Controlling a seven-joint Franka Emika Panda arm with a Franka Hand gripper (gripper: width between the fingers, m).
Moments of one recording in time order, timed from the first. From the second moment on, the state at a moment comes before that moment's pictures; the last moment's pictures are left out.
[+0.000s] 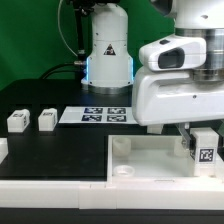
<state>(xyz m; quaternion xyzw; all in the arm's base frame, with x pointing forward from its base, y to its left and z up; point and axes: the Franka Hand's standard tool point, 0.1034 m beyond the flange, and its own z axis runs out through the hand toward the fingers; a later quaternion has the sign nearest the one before) 0.635 0.118 0.070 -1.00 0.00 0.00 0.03</state>
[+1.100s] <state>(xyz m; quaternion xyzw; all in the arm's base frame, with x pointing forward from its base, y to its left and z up) 0.635 0.082 0.070 -0.92 0.38 0.00 -0.01</state>
